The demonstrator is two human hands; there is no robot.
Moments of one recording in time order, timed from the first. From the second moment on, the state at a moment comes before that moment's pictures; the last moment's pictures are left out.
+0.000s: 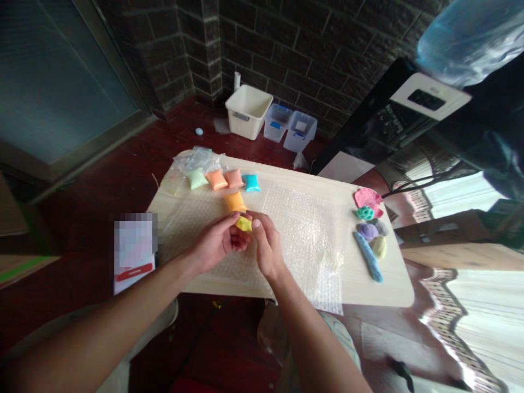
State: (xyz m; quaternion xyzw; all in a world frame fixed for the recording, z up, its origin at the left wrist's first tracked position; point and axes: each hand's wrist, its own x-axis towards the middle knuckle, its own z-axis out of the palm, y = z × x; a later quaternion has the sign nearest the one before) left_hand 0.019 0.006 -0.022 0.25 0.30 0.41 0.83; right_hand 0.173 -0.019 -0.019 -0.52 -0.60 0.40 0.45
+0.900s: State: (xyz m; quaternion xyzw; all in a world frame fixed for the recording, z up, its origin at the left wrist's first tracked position) left_hand 0.010 0.001 -0.039 0.77 0.41 0.37 0.33; right_hand 0.180 -0.014 -0.019 -0.55 -0.49 0.45 0.51
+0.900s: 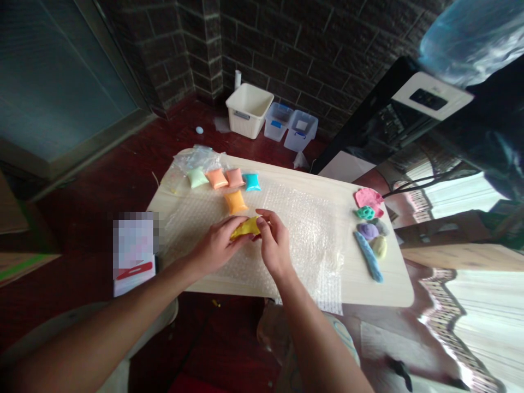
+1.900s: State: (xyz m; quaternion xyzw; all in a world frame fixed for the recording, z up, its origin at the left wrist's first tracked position) left_hand -0.002 0.007 -0.028 0.69 0.40 0.35 0.48; right_hand 0.188 -0.013 -0.012 -0.62 -0.69 0.24 0.29
